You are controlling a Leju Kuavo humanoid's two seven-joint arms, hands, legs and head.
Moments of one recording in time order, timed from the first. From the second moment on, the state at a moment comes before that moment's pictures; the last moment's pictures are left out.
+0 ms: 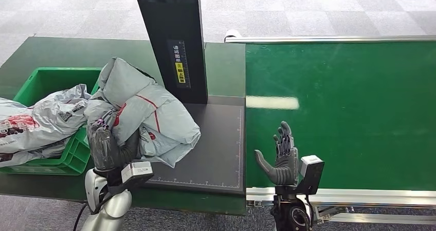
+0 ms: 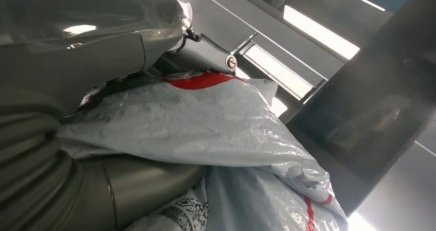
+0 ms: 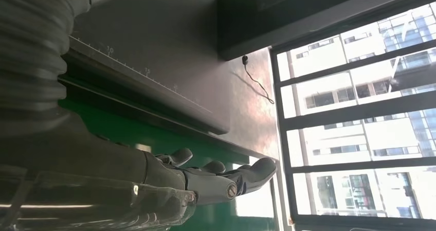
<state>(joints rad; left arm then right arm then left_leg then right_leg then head) -0.14 -0.14 -0.13 -1.56 -0.85 0.69 -0.56 -0.07 0.18 0.15 -1.18 -0.04 0.02 -0.49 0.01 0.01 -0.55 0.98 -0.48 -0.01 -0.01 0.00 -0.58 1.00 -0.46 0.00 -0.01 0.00</state>
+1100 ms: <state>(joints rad) -1.03 0.28 -0.01 -0.45 -1.54 0.34 0.44 -0.13 0.15 0.24 -1.08 -0.05 0.04 -0.48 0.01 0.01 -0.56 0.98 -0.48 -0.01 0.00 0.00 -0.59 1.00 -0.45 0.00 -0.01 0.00</state>
